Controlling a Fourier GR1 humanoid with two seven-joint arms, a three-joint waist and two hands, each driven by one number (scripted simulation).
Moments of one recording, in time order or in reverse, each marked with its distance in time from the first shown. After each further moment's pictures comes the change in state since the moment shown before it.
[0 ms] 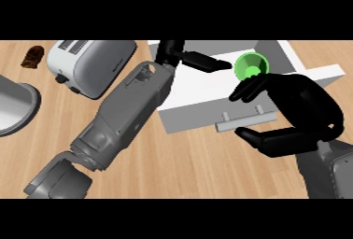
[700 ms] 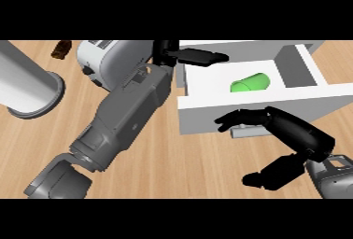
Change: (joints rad) left arm 0.019 0.000 0.026 -0.003 0.141 0.061 -0.131; right arm 0.116 -0.202 0.194 -0.028 0.337 0.153 0.050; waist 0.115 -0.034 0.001
